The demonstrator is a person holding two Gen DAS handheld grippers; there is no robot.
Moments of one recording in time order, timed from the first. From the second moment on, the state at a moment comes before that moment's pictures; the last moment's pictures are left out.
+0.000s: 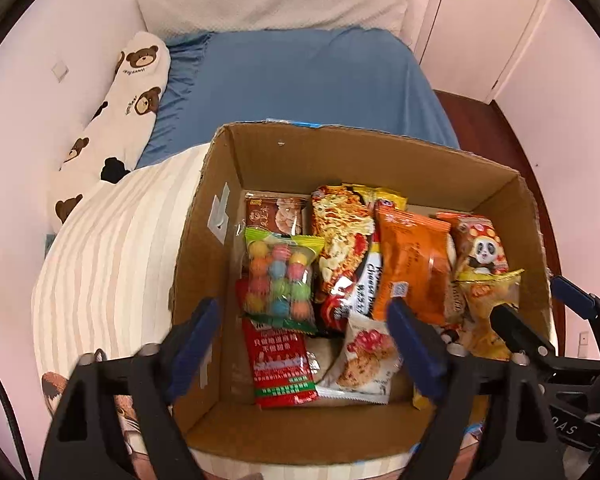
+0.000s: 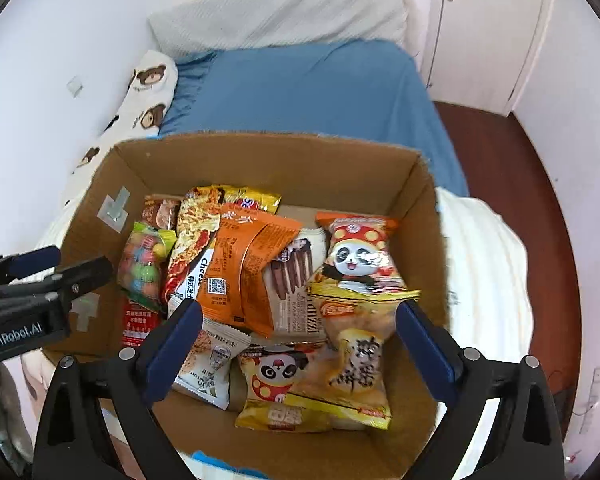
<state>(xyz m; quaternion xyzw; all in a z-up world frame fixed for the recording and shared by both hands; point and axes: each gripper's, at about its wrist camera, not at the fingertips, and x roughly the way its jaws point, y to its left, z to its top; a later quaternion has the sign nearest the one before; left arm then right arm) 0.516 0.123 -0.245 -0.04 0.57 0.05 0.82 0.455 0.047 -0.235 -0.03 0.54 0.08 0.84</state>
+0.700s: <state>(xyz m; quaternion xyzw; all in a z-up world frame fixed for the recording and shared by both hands) 0.411 0.104 -0.176 -0.04 0.49 0.06 0.87 0.334 0.027 -0.148 -0.03 0.45 0.06 0.89</state>
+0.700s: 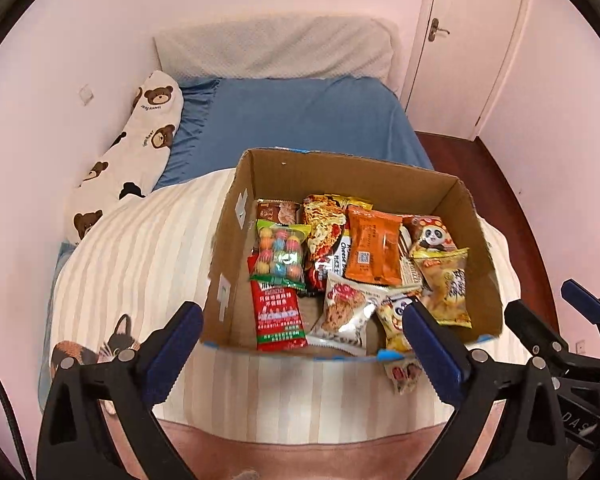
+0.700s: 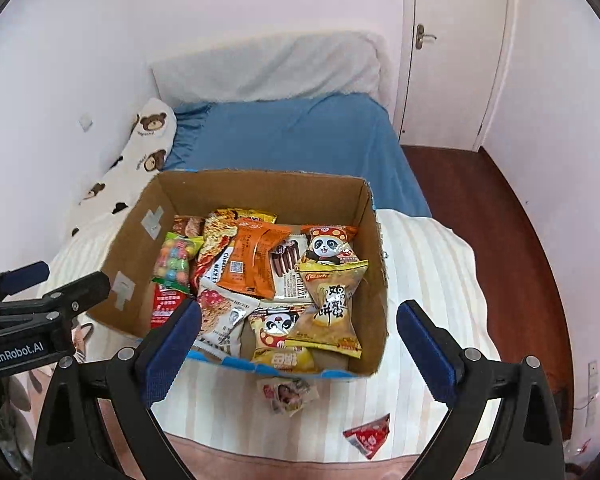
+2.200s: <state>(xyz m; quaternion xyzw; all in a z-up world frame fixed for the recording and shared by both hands) 0.437 -0.035 -0.391 -0.02 0.67 -0.02 0.74 0.299 -0.147 -0.367 0.20 0.64 -0.01 0.74</state>
